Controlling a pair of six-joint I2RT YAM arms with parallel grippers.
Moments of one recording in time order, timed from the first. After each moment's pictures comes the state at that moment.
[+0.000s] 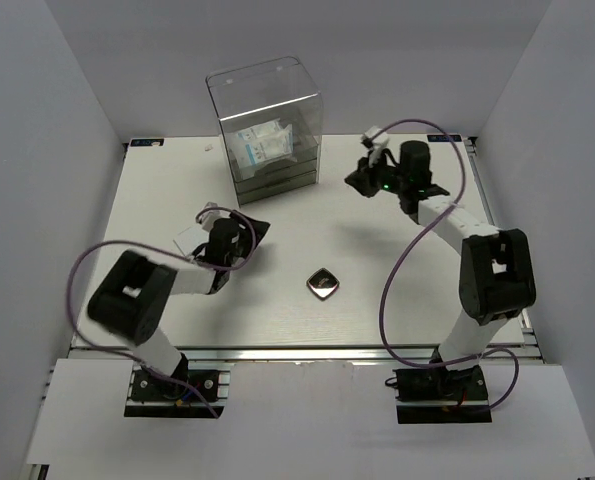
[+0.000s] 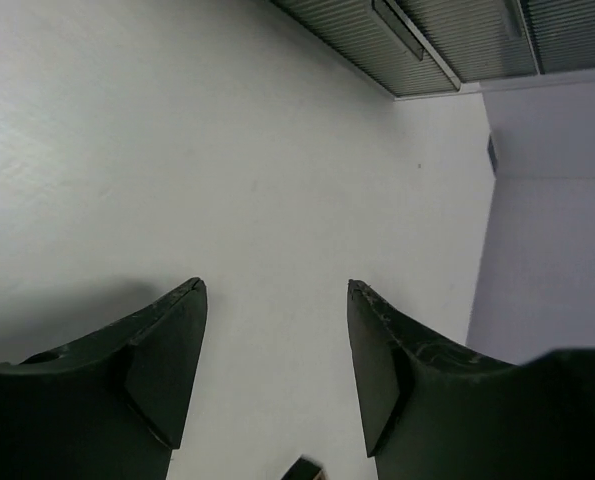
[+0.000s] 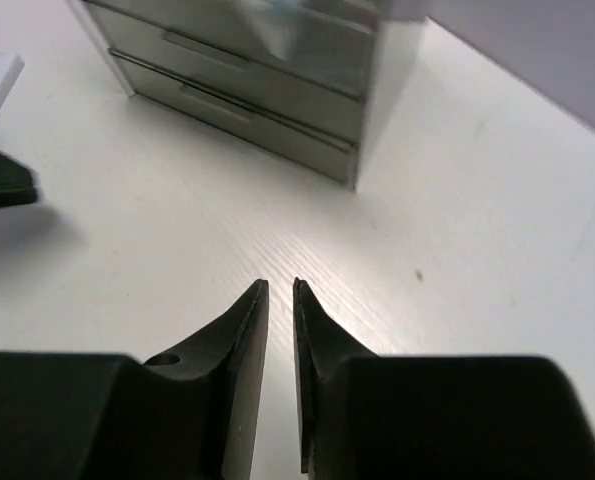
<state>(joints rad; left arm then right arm) -0.44 1.53 0.53 0.54 -0.17 -1.14 0.31 1.74 1.21 0.18 -0.60 -0.26</state>
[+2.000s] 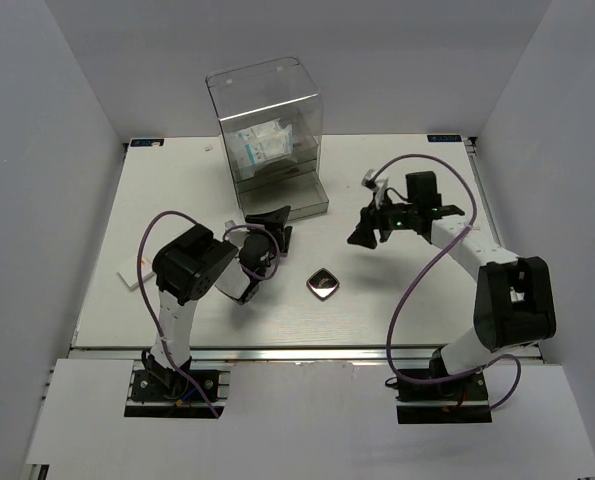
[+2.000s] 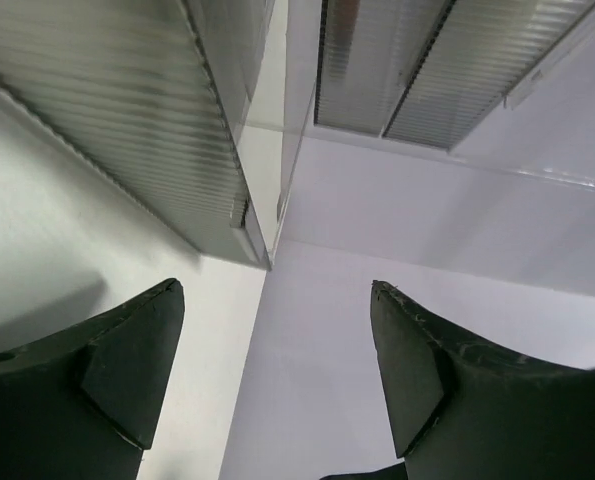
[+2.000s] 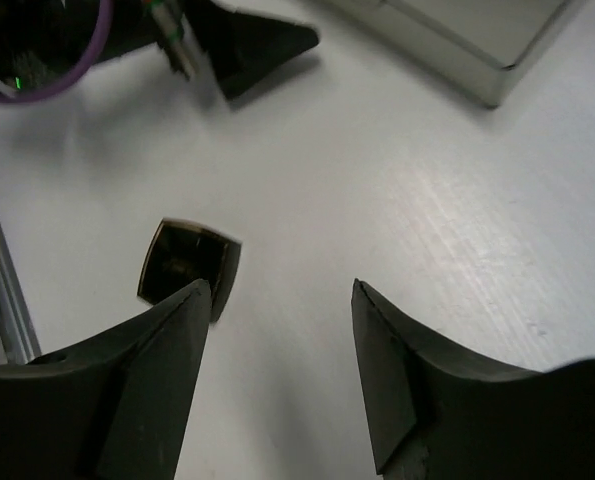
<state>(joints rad) -0.63 2.10 0.68 1.28 -0.42 -1.71 0.19 1.53 0.99 -0.19 -0.87 -0.31</state>
